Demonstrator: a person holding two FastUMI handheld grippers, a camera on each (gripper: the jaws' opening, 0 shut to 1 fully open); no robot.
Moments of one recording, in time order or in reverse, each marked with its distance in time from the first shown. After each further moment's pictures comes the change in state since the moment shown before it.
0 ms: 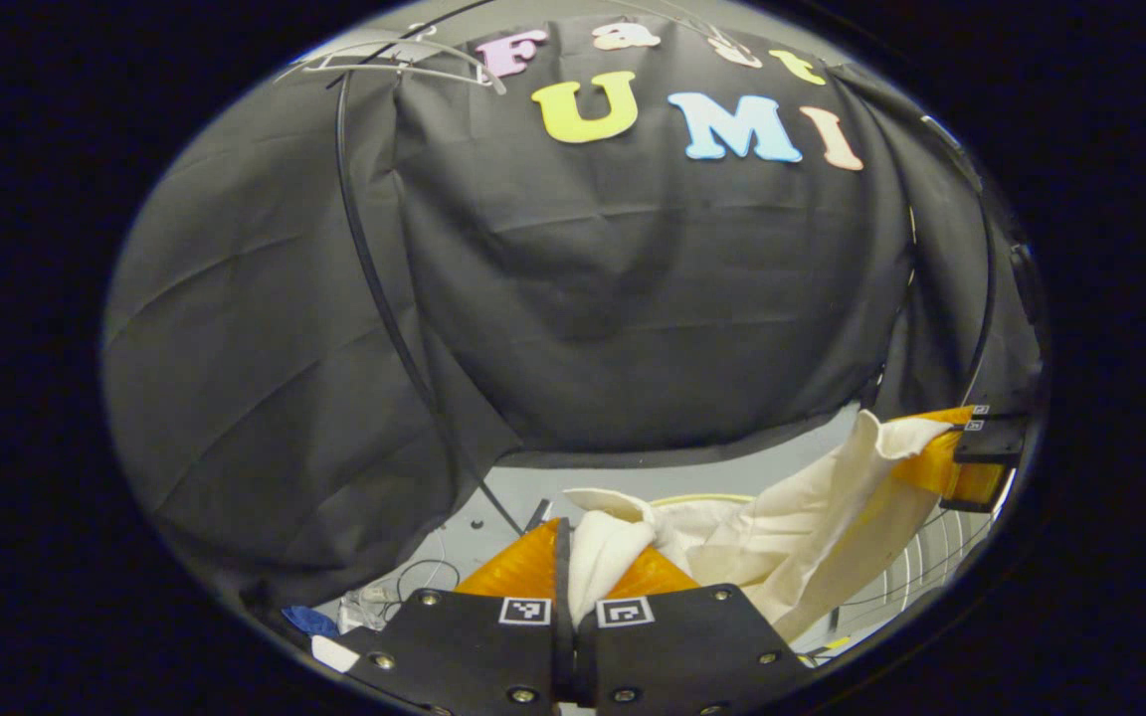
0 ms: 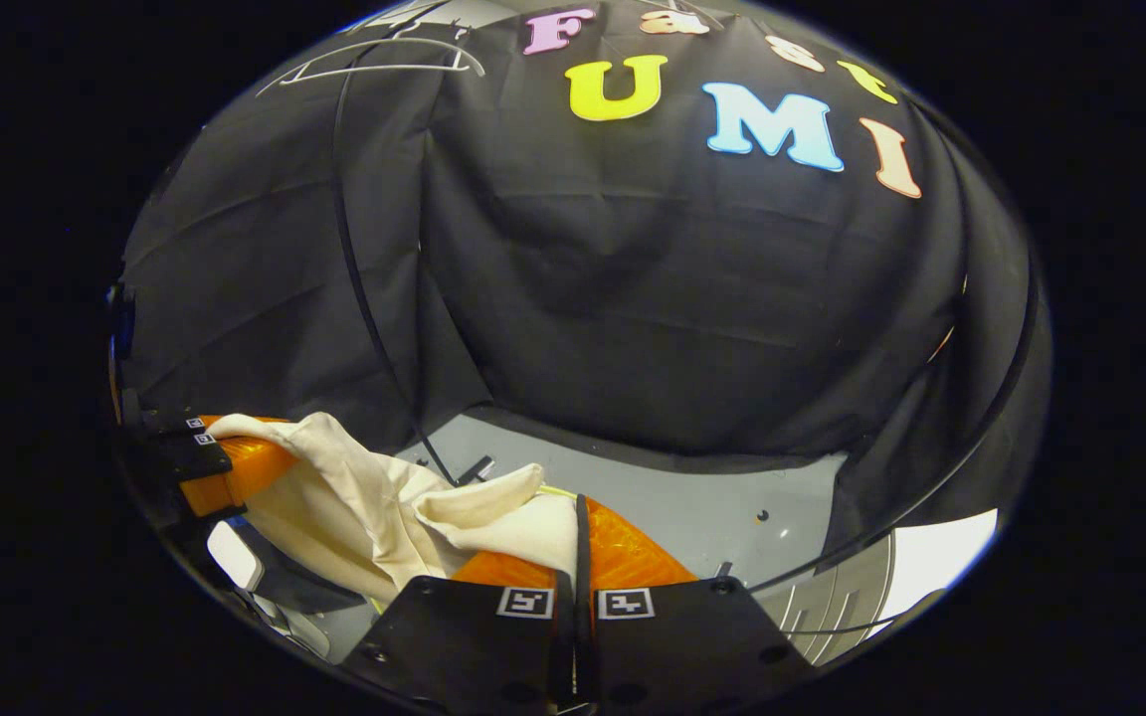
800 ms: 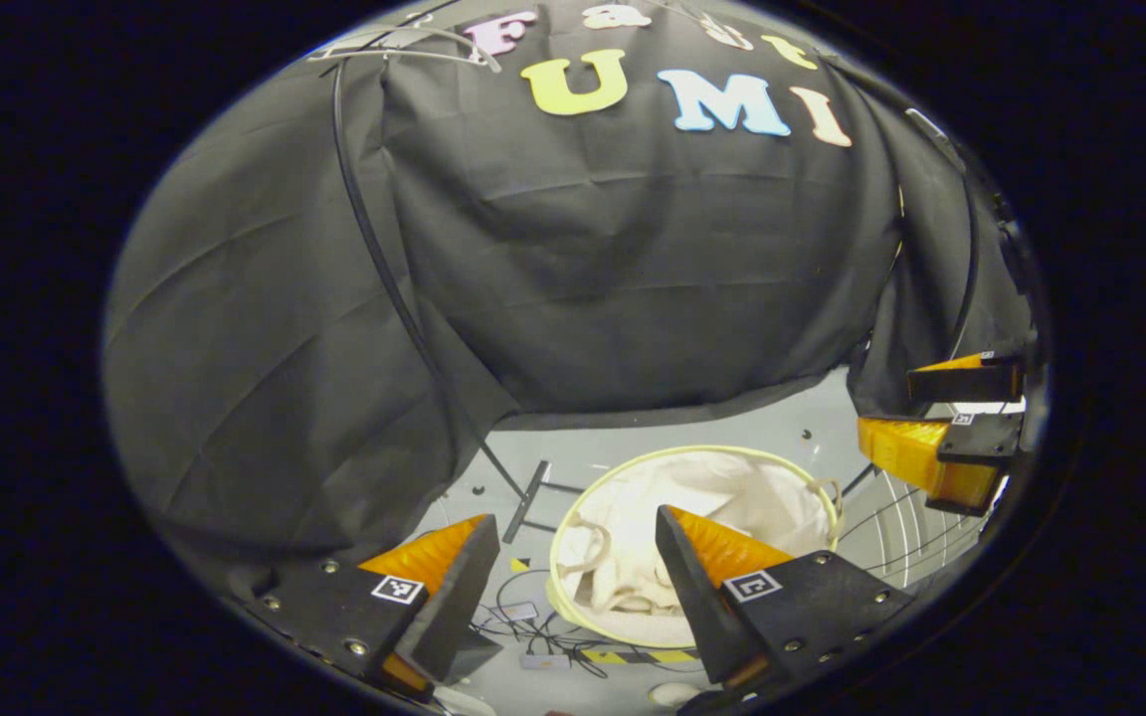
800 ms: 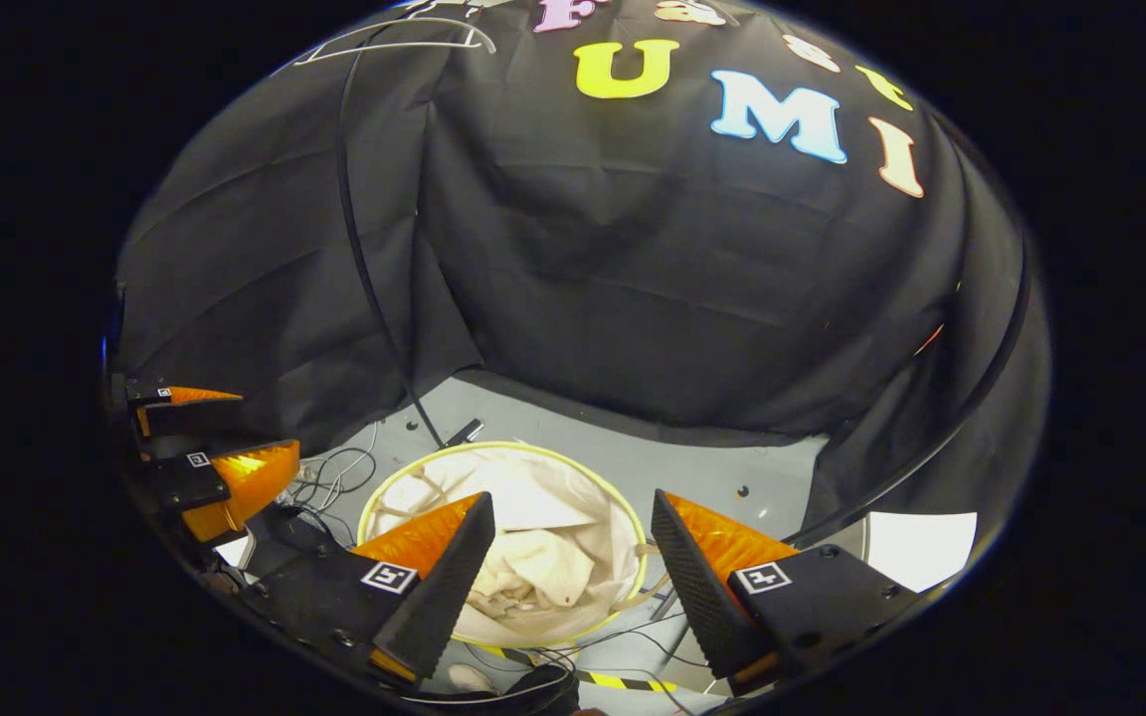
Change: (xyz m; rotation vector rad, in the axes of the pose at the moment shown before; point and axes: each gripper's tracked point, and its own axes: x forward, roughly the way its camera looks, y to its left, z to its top) left arm -0.048 0.014 -0.001 0.030 0.039 -0.027; right arm -0.045 -0.002 0.010 -0.035 0.020 -0.038
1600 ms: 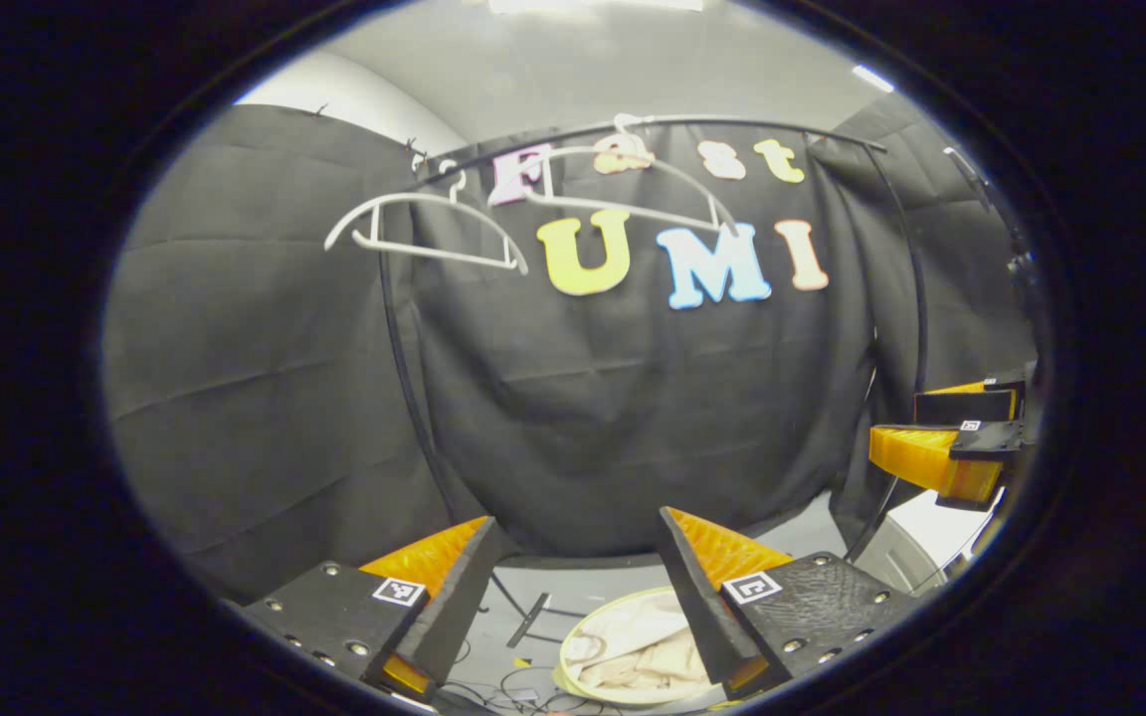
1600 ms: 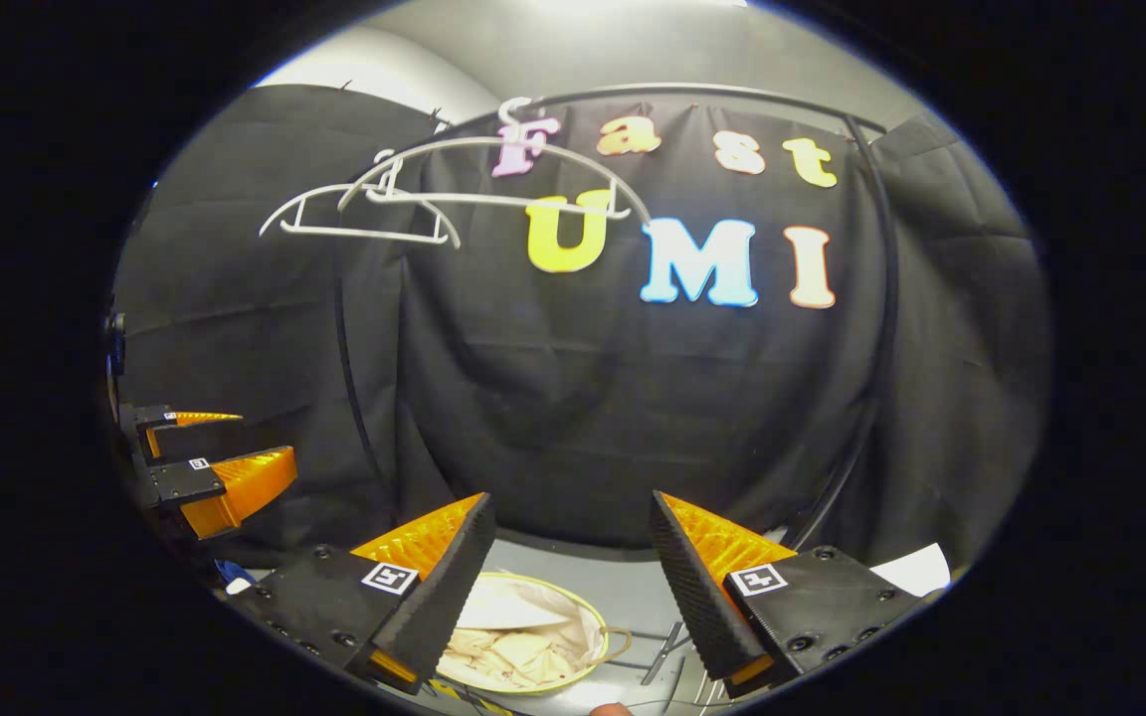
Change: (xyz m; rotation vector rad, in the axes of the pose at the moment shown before) left arm -0.178 0.013 0.199 -0.028 -0.504 -0.010; right arm -0.186 -0.043 0.136 0.097 -0.467 -0.118
